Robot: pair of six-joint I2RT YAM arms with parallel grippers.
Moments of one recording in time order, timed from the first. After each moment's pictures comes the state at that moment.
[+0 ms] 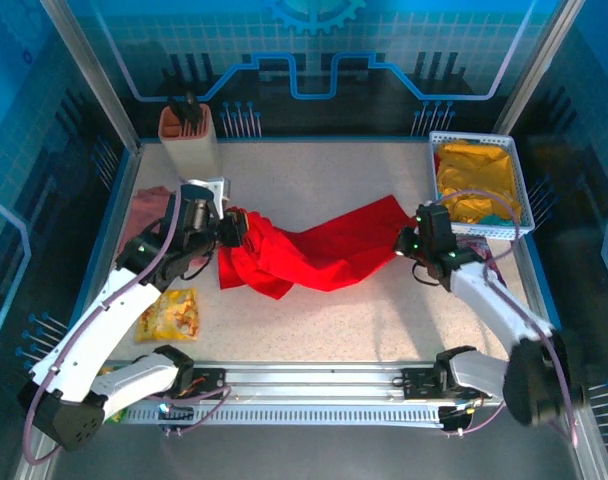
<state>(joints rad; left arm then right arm) -0.43 1.03 1.12 -0.72 0.00 -0.50 0.24 1.10 0.70 -0.35 0.05 0.57</state>
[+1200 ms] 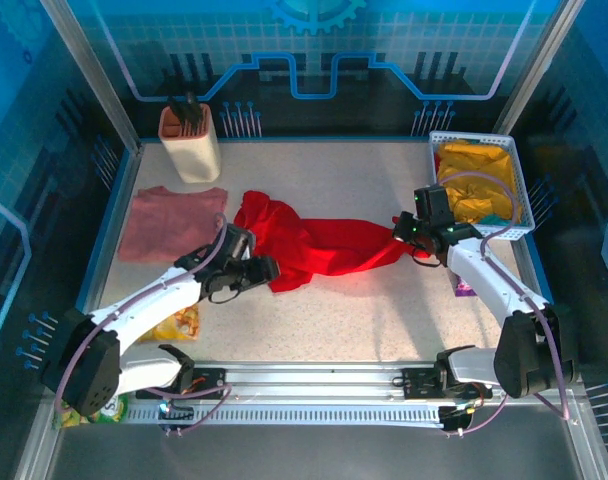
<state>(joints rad) -0.49 1.23 0.67 -0.42 0.19 -0.85 0.21 1.30 0.90 -0.47 0.01 0.57</state>
